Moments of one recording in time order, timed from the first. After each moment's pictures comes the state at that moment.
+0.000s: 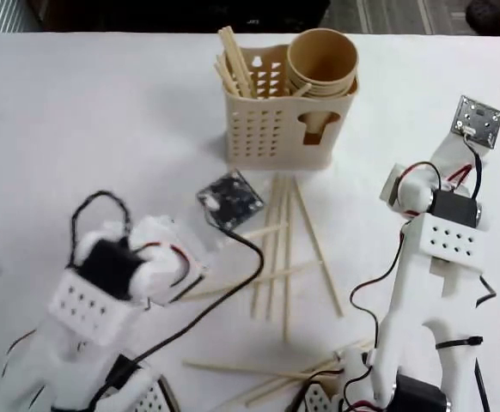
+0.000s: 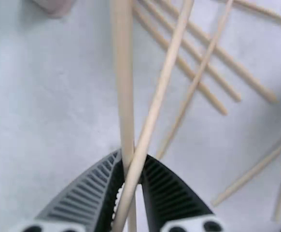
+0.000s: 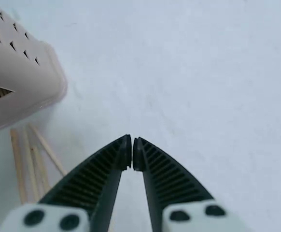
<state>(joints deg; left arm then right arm) 23.2 -50.0 38.7 85.8 -22.1 14.2 -26.9 32.0 58.8 -6.2</state>
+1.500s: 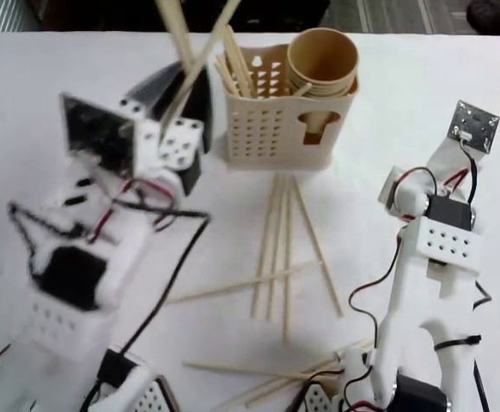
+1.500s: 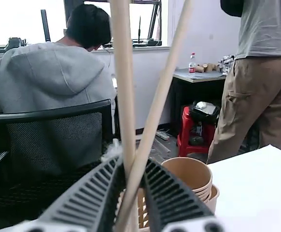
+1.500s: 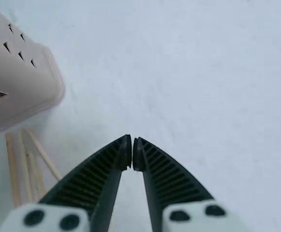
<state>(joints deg) 20.7 -47.8 28.7 26.2 -1.5 14.2 -26.9 36.1 53.4 -6.2</state>
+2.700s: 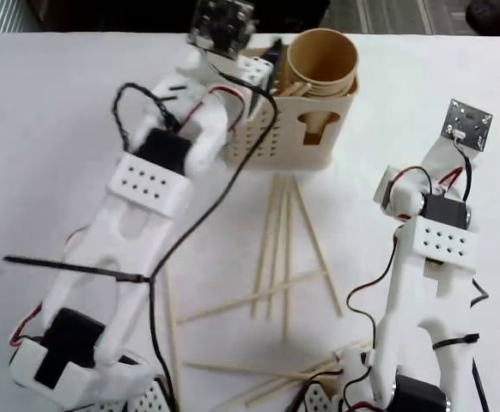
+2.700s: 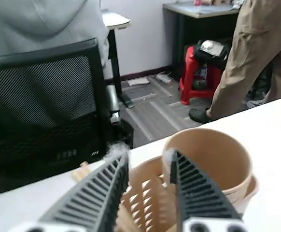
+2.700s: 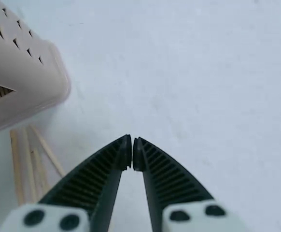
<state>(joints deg) 18.2 -7.4 2.9 28.1 -1.5 12.8 -26.9 36.1 53.4 -6.2</state>
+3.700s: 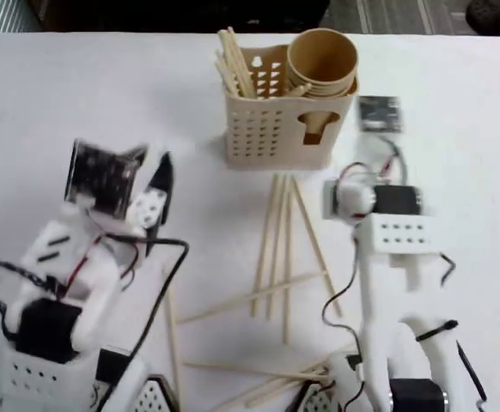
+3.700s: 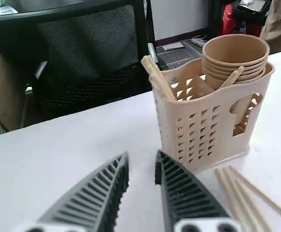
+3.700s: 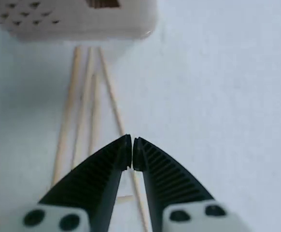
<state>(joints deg) 7.4 -71.5 47.6 54.2 -7.7 -5.6 -26.9 32.9 65.7 2.8</state>
